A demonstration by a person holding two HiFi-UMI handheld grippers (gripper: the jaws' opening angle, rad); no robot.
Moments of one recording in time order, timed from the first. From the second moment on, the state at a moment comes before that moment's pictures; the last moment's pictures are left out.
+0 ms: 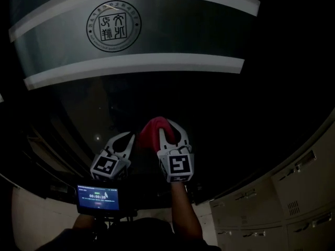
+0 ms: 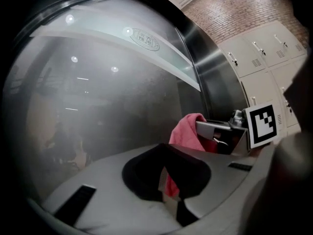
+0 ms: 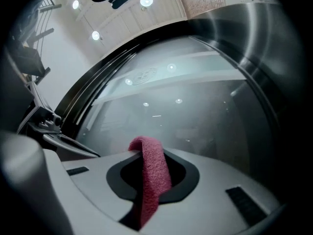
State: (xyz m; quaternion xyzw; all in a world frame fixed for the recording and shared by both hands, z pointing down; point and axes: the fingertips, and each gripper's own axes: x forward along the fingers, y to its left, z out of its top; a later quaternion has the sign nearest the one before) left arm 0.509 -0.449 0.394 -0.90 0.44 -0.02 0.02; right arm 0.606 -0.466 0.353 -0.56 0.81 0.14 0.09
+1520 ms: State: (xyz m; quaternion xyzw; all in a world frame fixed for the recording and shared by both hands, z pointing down) left arm 0.325 -0.346 0.412 -0.89 0.44 -0.06 0.02; right arm 0.385 -0.342 0.377 -0.51 0.85 0.08 0.11
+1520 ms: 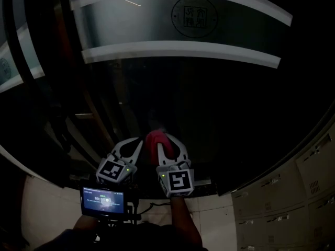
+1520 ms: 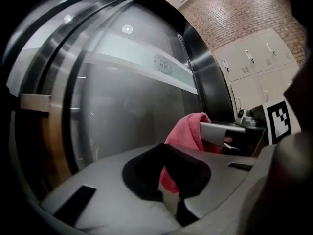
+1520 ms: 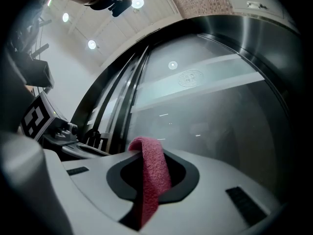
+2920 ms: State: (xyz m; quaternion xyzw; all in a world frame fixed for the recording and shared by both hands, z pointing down) left arm 0.069 -0.147 0.389 -0.87 0.49 -0.05 0.02; right arm 0.102 -0.134 0.344 -0.41 0.90 0.11 0.10
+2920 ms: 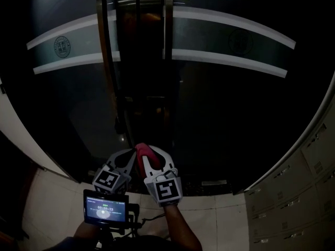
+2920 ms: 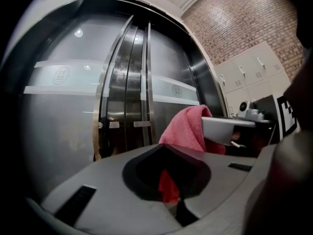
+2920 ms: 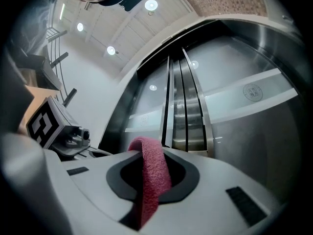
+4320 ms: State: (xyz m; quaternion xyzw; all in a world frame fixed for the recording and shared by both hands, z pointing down) left arm 0.014 -0.251 0.304 -0.90 0.42 -0.01 0.06; right arm 0.124 -0.284 -0.008 -0.46 0.83 0.28 0.12
